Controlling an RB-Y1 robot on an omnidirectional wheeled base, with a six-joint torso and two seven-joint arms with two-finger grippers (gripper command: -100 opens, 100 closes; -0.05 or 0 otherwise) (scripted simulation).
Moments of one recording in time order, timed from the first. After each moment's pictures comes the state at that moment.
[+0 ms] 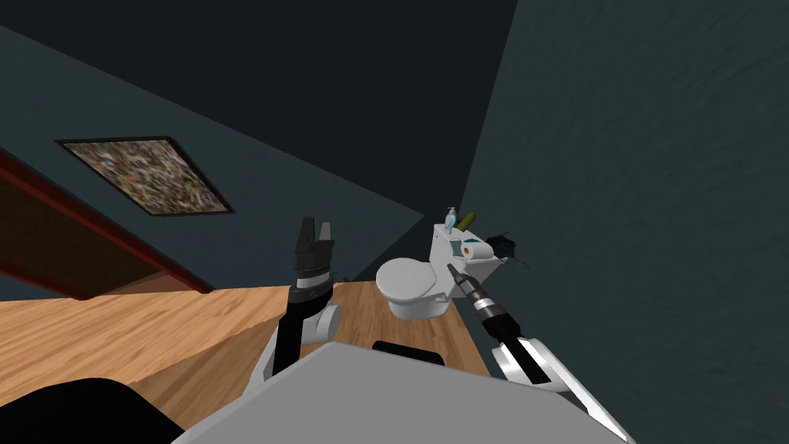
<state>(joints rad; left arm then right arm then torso) 0.47 -0.04 0.05 -2.39 -0.06 -0.63 -0.17 0.35 -0.36 0.13 -1.88 0.39 -0.17 0.29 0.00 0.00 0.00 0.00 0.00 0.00</state>
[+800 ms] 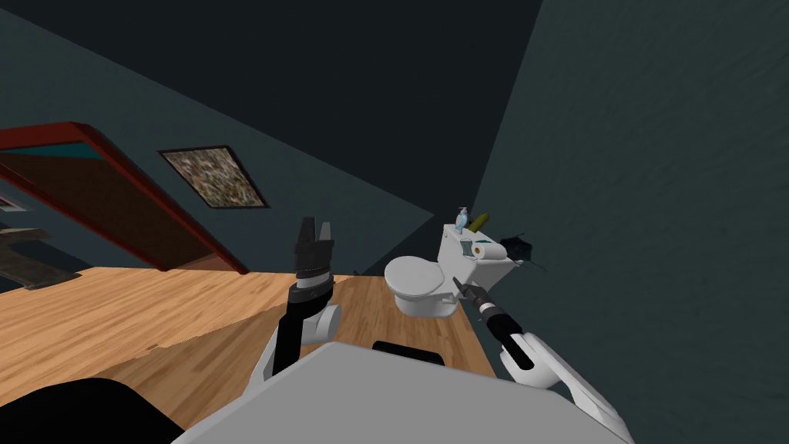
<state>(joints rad) 0.47 -0.04 0.05 -2.39 -0.06 -0.63 -0.17 0.26 -0.47 0.16 -1.65 0.59 0.02 0.35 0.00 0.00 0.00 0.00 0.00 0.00</state>
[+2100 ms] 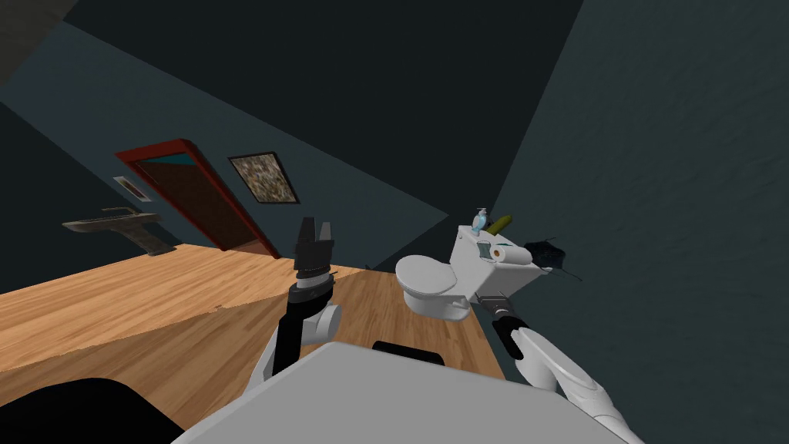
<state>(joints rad) 0.47 -0.04 0.05 -2.39 -0.06 -0.63 -0.17 0.13 -0.56 0.22 -1.34 0.92 0.32 0.44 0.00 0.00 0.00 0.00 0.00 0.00</state>
